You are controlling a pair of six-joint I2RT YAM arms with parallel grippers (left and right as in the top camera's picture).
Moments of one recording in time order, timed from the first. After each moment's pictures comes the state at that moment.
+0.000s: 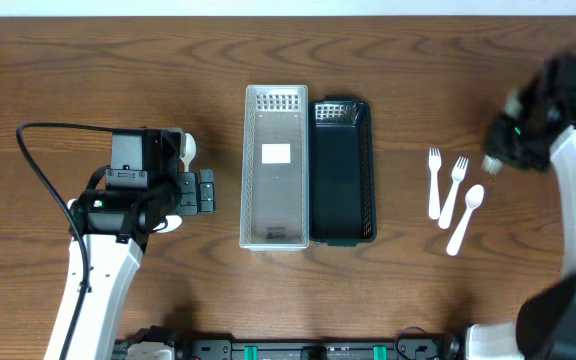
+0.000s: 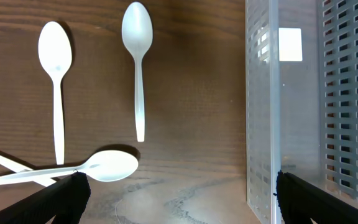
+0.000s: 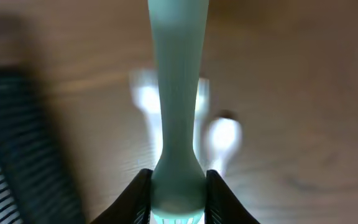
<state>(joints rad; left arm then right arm) -0.08 1.16 0.99 -0.90 0.07 -0.10 -0.15 1.60 1.48 -1.13 -0.05 0.22</state>
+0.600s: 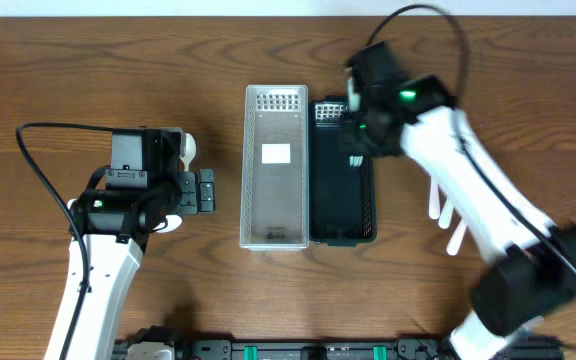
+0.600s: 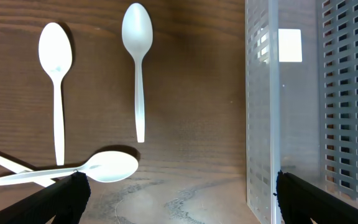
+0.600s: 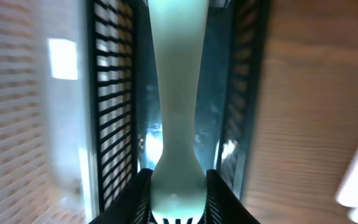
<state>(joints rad) -0.08 1.16 0.99 -0.90 0.07 -0.10 0.46 1.85 1.62 -1.09 -0.03 0.49</state>
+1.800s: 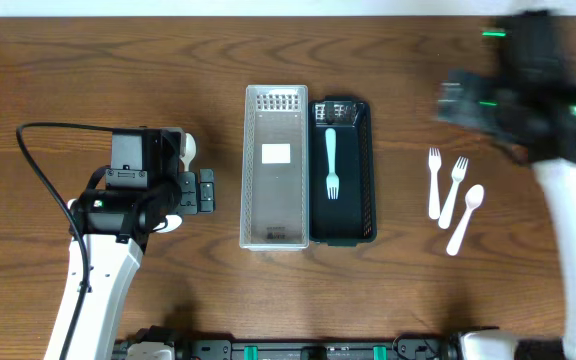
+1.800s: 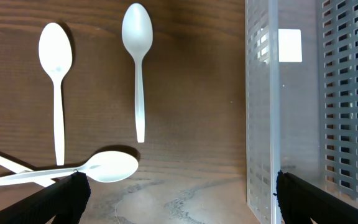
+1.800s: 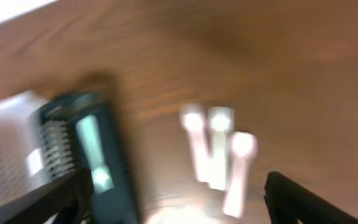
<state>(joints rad) -0.08 1.16 0.99 -0.90 0.07 -0.10 0.07 1.47 1.84 -1.37 0.17 0.47</state>
